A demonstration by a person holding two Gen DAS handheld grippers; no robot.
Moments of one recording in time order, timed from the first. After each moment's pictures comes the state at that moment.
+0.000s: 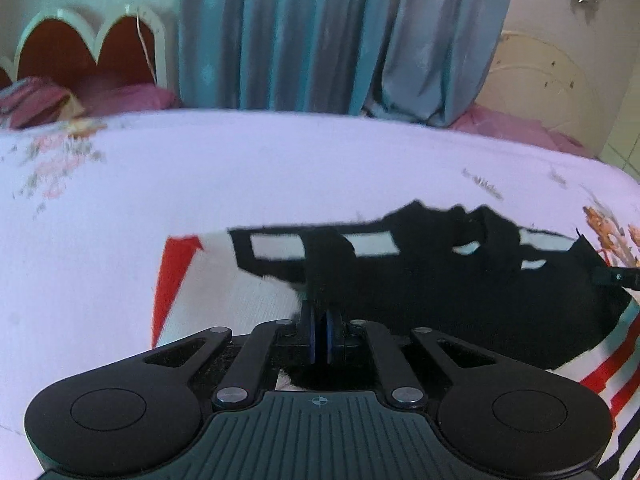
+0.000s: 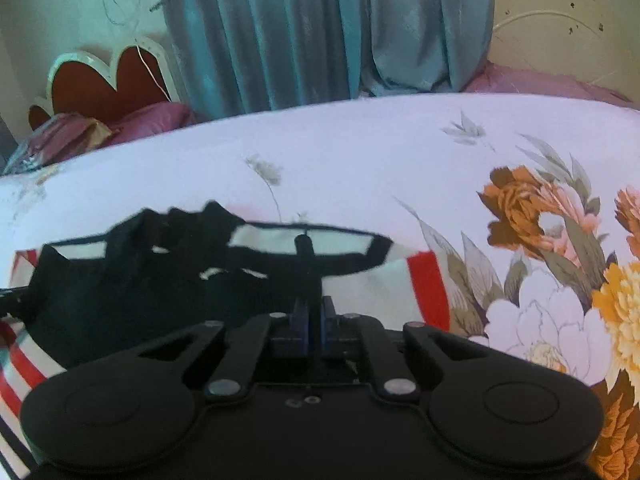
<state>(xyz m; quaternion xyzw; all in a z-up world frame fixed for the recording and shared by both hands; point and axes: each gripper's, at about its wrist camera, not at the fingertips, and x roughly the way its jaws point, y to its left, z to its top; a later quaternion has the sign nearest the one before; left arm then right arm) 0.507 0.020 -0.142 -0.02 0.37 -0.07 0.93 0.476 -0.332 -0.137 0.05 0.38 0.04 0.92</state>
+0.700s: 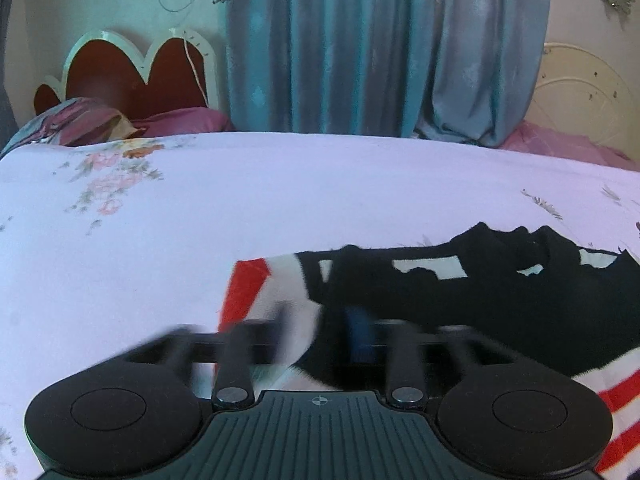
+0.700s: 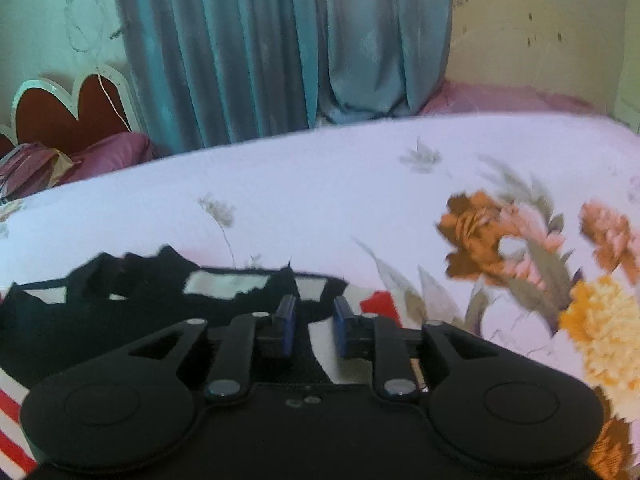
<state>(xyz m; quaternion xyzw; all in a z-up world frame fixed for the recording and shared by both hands) 0.508 0.031 -0.142 0.00 0.35 0.02 0.94 0.482 -0.338 -0.128 0.05 0.35 -0.03 0.94</state>
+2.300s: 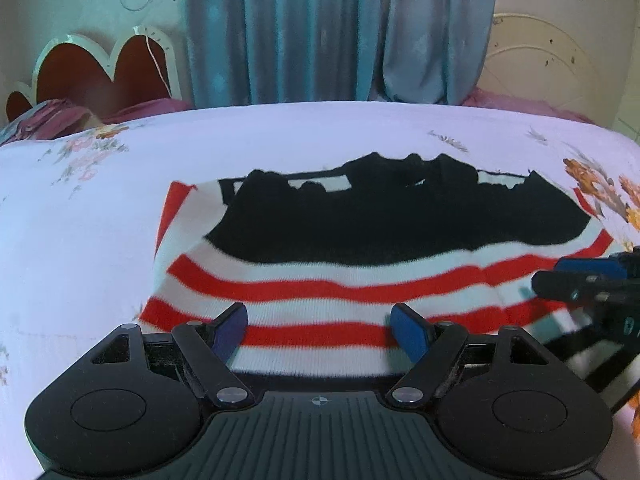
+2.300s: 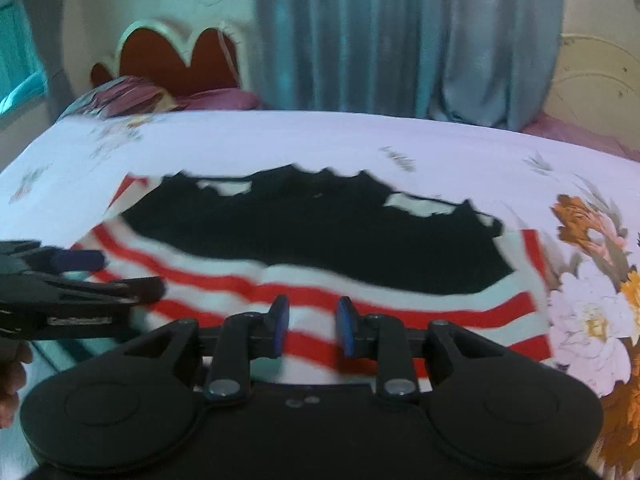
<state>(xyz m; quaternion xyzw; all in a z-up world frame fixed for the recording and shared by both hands) 0.418 -0.016 -0.139 0.03 0.38 -0.04 0.92 0.391 -0.219 -0.132 -0.04 0.36 0.11 0.93</state>
